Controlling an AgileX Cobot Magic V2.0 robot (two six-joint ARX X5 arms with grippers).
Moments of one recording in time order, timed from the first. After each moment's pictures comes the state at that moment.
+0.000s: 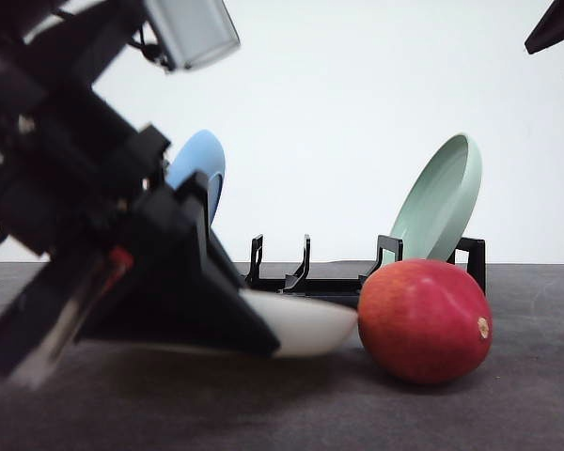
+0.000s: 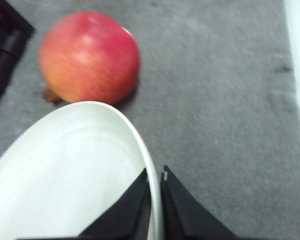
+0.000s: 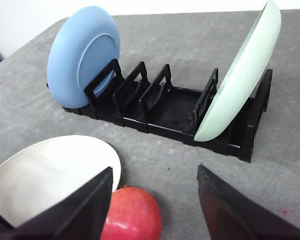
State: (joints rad) left_arx -1.04 1.28 0.44 0.19 0.06 0.55; right_arx 0.34 0.52 0.56 -0.41 -0.26 0.21
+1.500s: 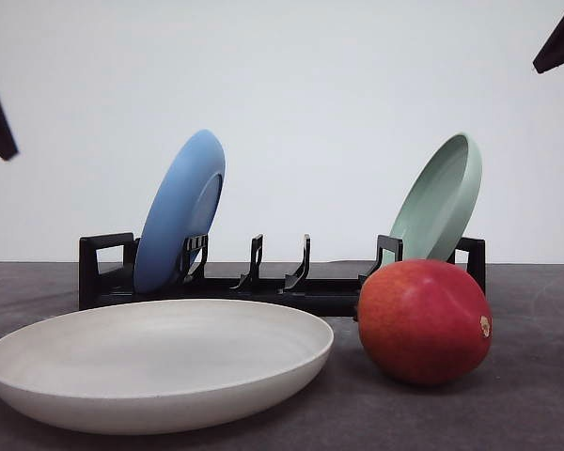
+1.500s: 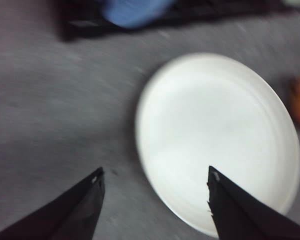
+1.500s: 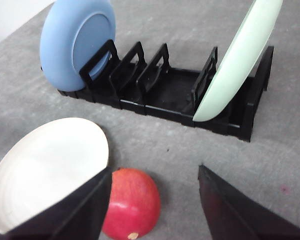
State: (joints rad) left_arx -0.34 0.82 0.73 -0.74 0.16 -0.18; right_arx 0.34 0.52 0.56 -0.48 -0.27 0.21
